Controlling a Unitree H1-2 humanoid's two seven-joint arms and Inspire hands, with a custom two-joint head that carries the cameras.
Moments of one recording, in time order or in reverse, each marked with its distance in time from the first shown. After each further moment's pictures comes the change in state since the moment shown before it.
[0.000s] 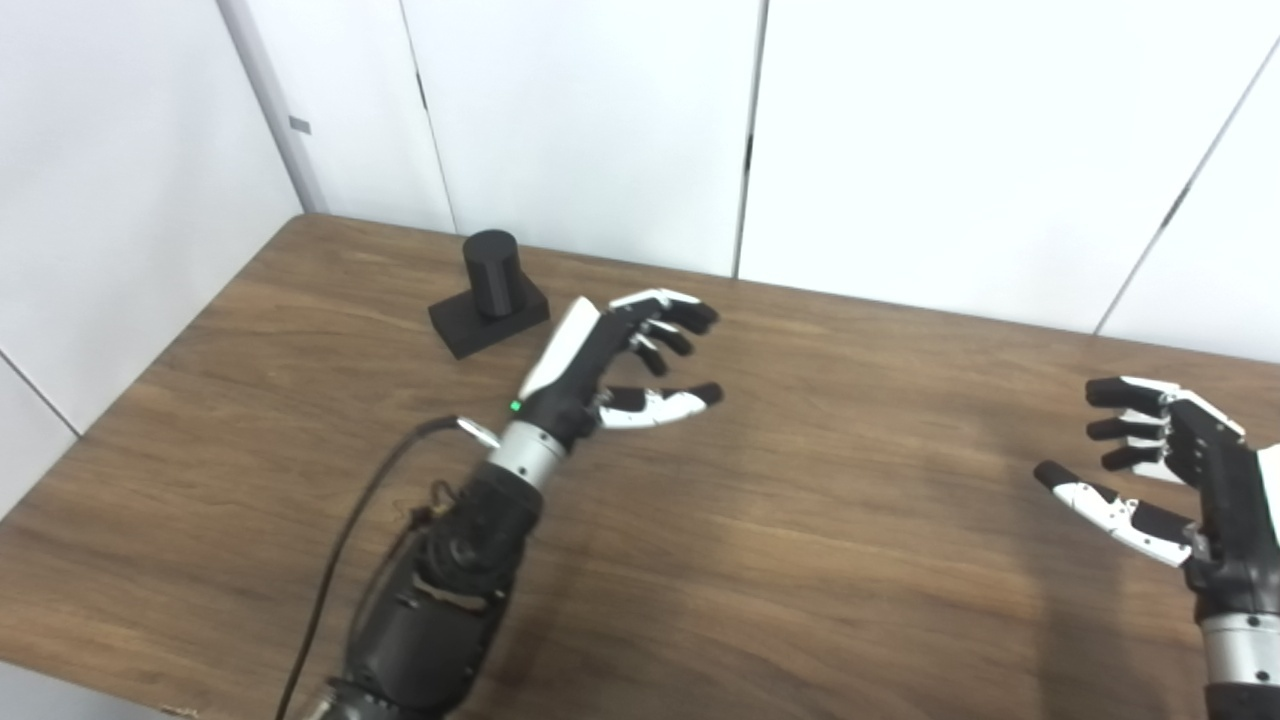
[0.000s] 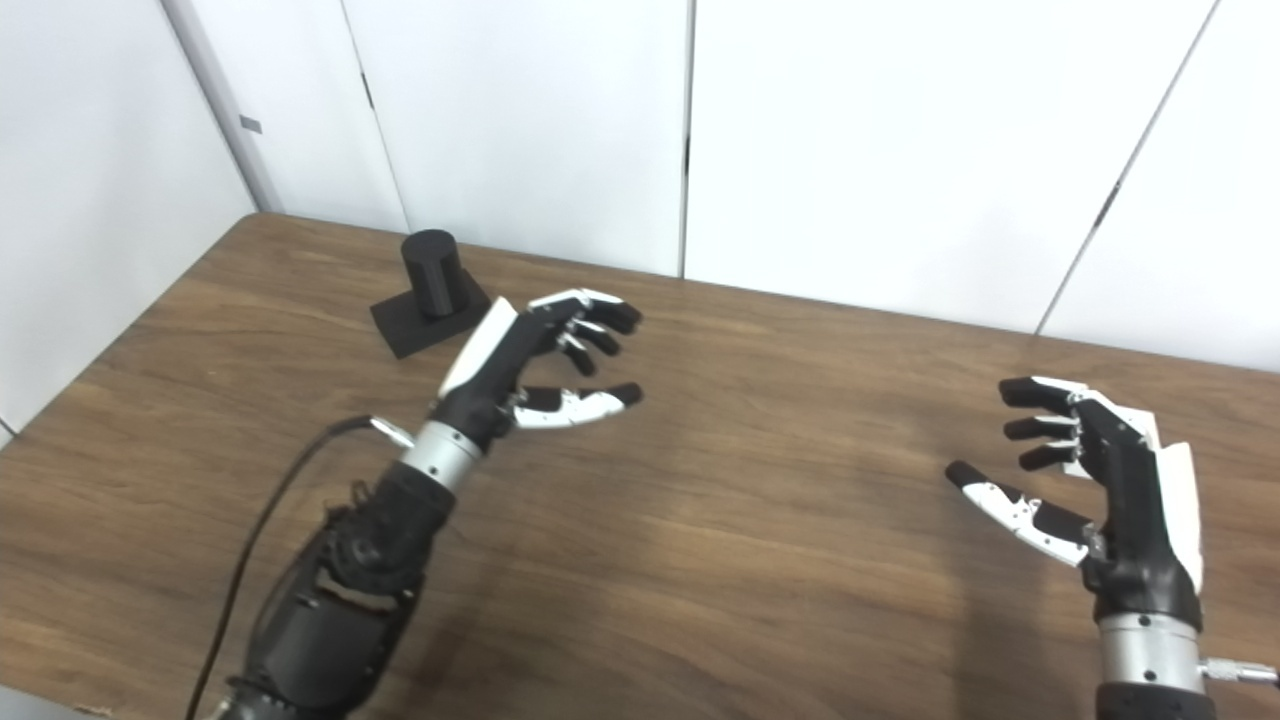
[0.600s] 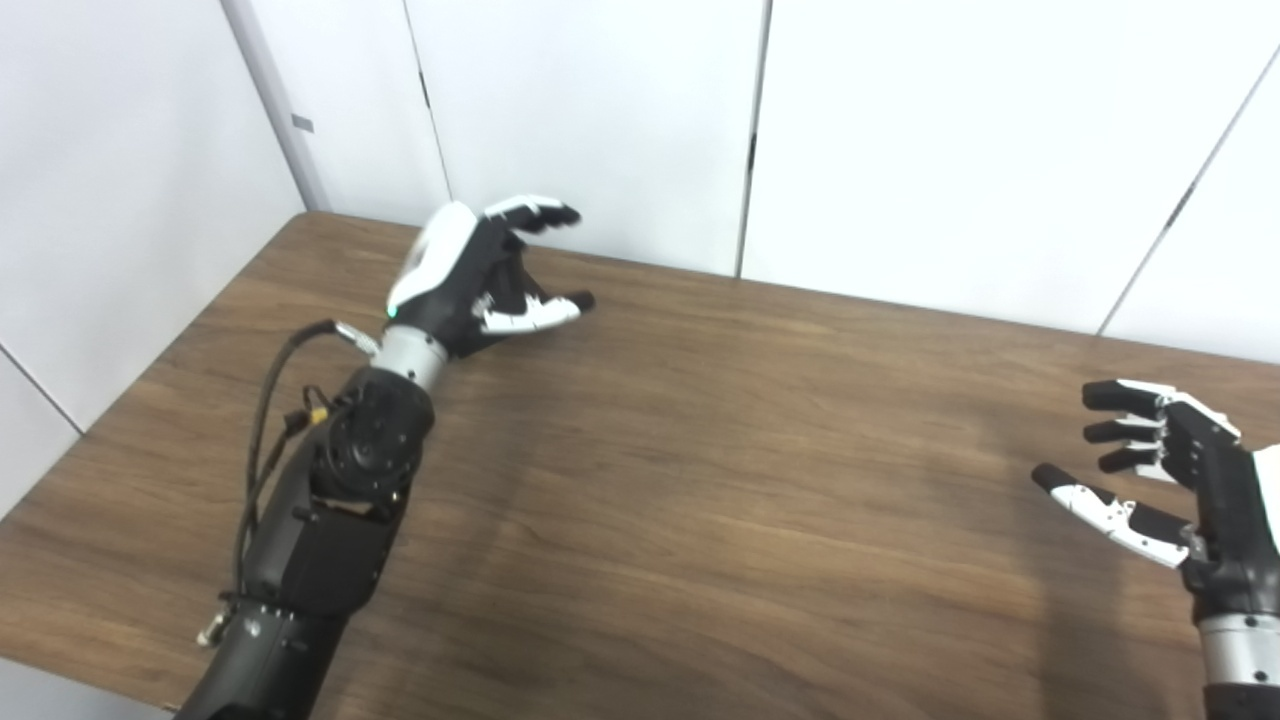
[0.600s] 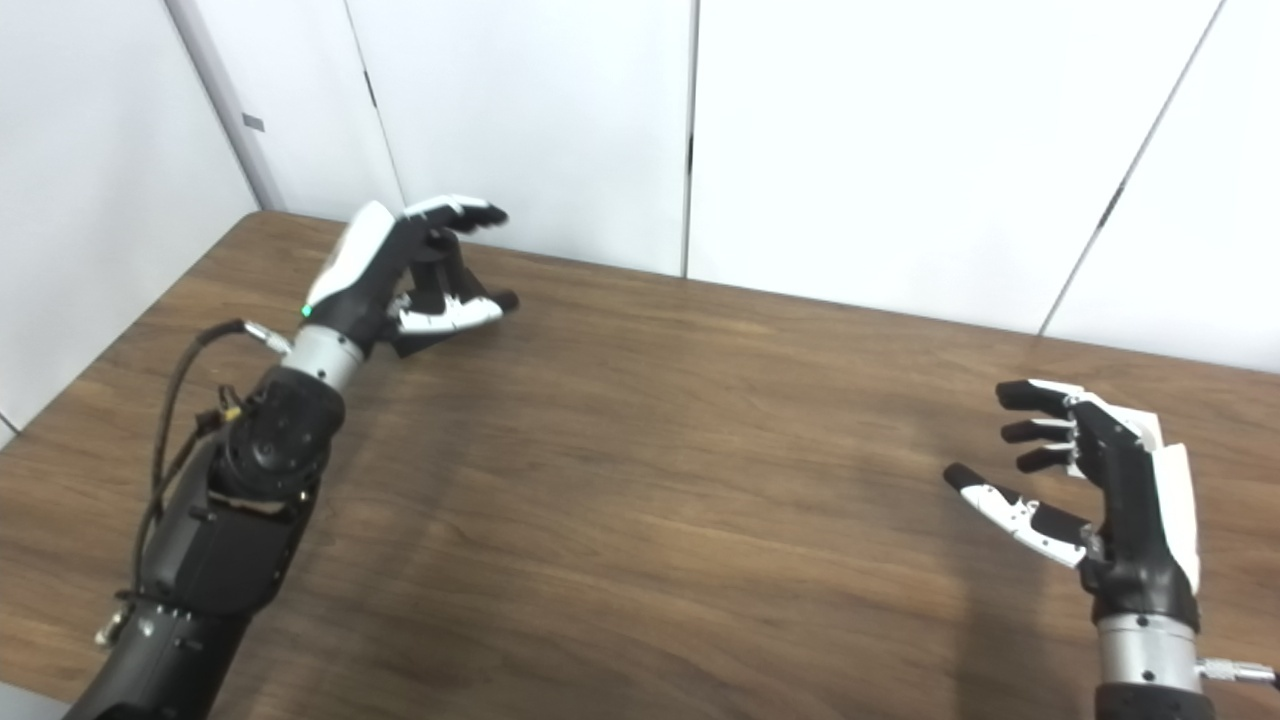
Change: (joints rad) left arm -0.117 0.164 0.116 -0.012 0.127 0.153 0.012; right arm 0.000 0.000 0.000 0.007 0.005 0.000 0.007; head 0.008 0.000
